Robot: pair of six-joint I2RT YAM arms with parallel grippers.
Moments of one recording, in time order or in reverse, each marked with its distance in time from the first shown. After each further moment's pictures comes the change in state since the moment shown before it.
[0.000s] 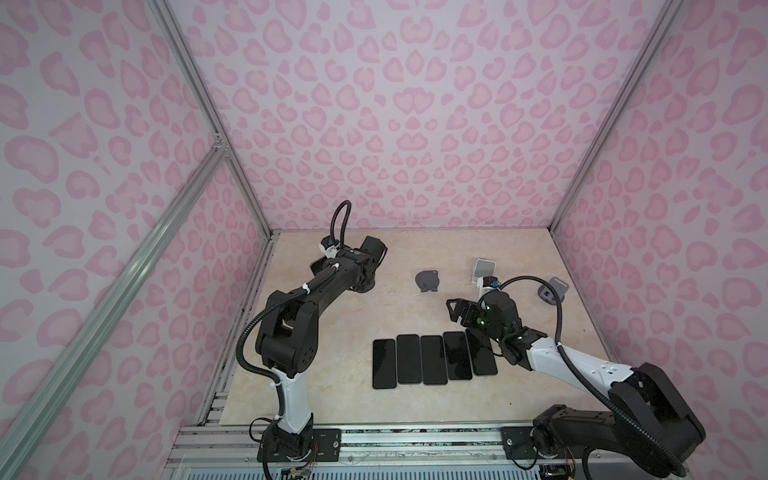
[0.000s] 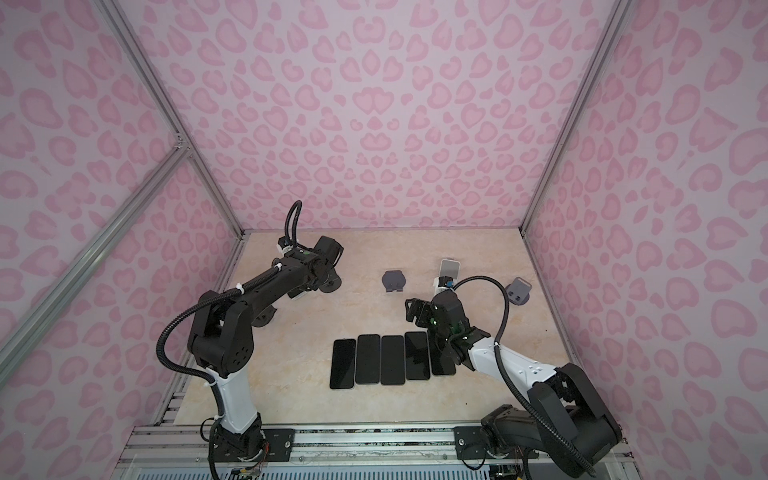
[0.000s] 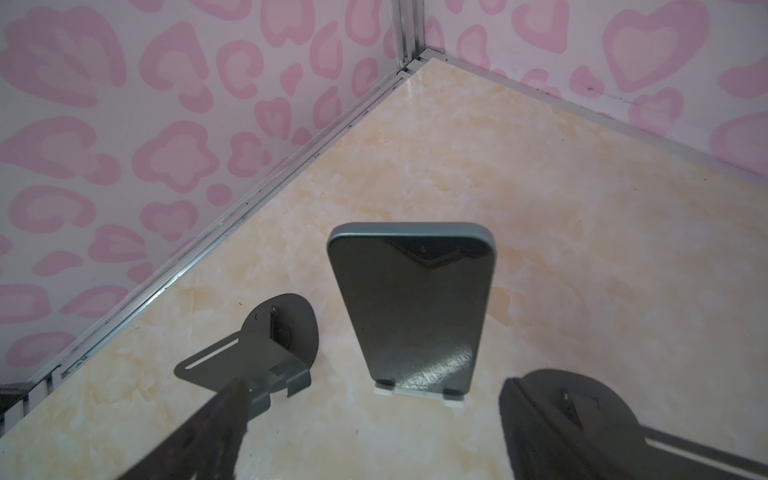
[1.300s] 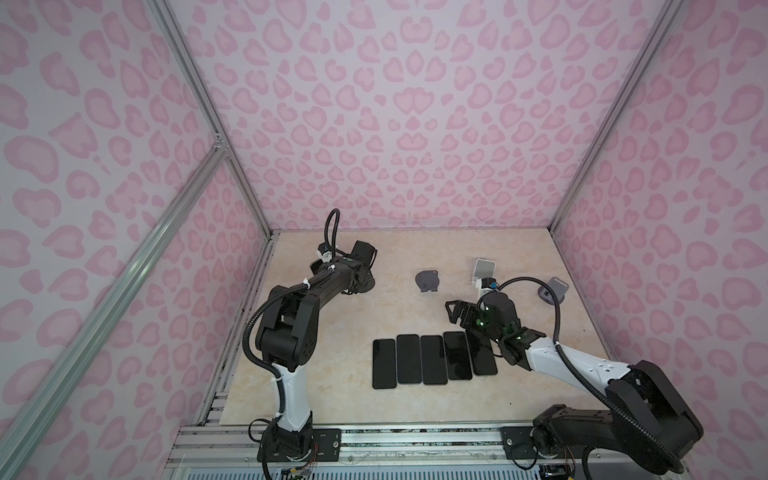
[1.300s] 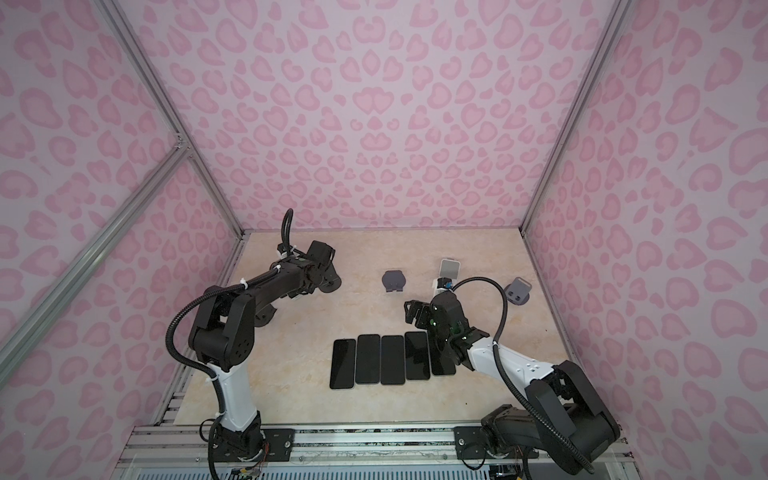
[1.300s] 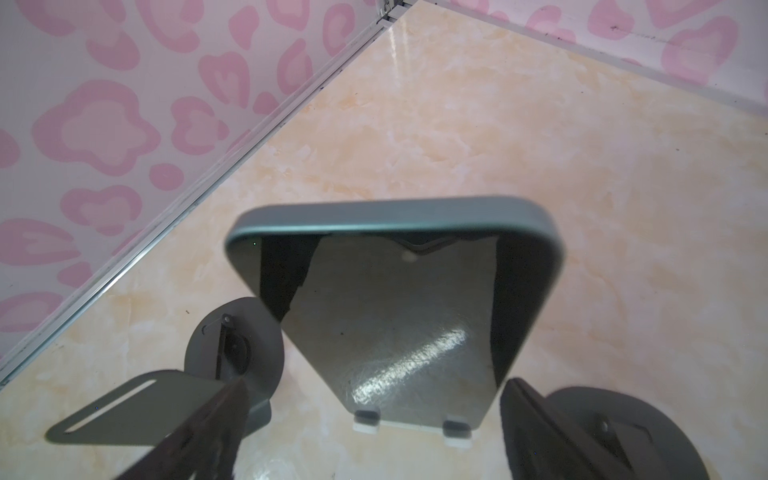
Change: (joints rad) left arm 0.067 0.047 -0.095 0.225 0.092 0.118; right arm 0.000 0.028 -0.002 -0.001 -0.028 -0.002
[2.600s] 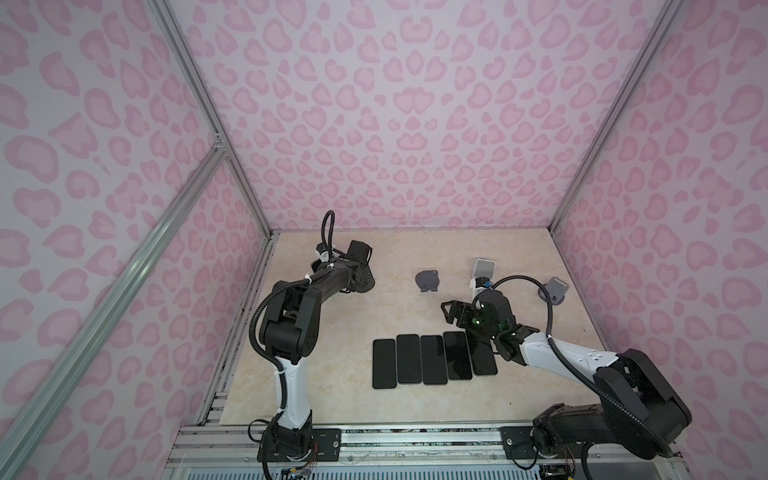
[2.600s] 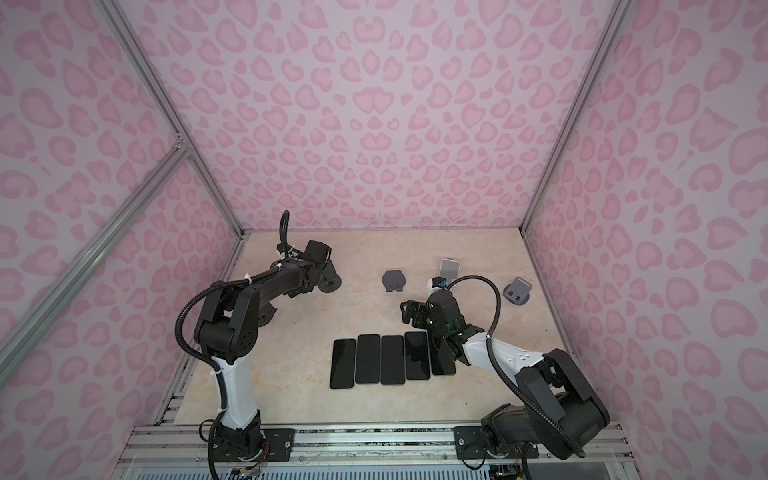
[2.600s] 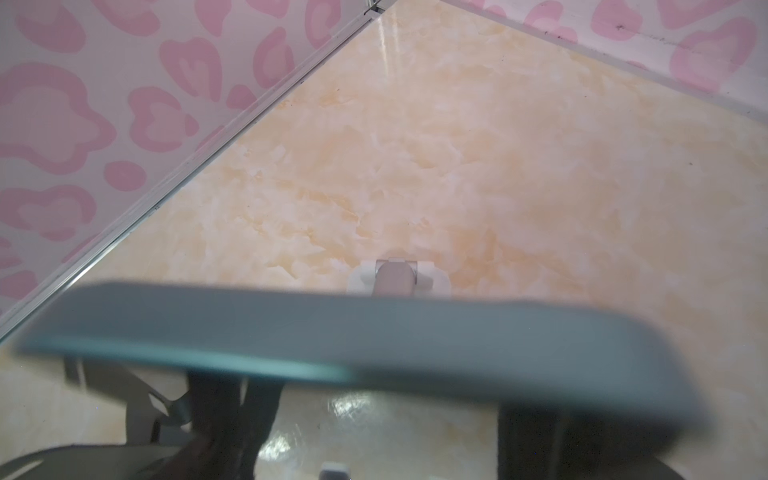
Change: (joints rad) left arm 0.041 0.055 -0.008 0.129 0.031 0.046; right arm 0.000 0.072 0.026 0.026 -0.051 -0.006
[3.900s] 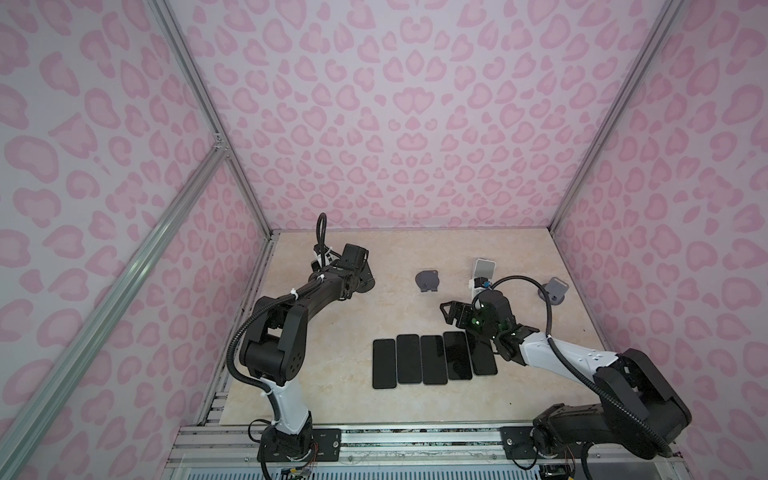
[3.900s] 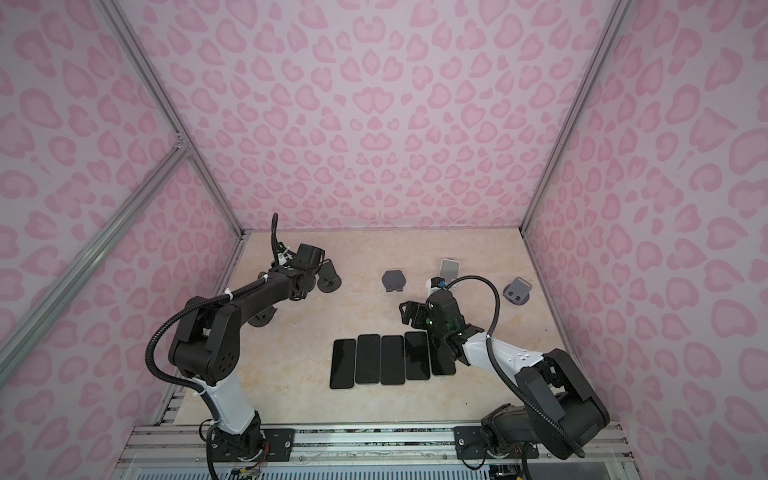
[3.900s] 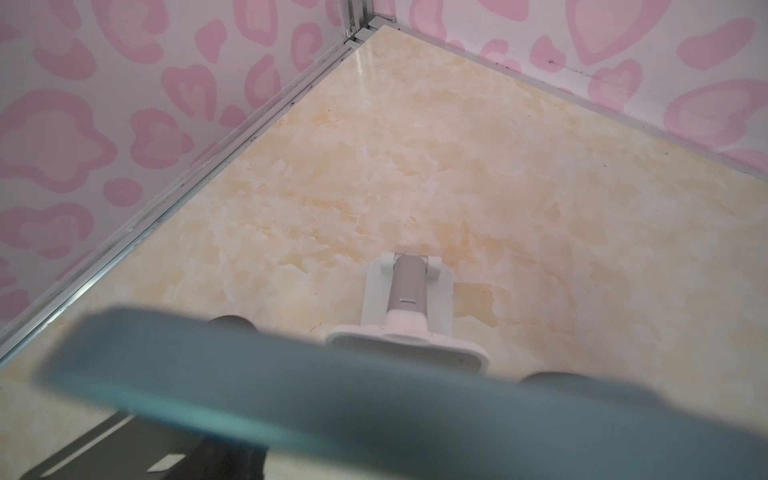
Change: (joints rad) left arm -0.019 -0.207 -0.178 0.102 0.049 0.085; right arm 0.002 0.000 0.000 0.001 -0.026 0.000
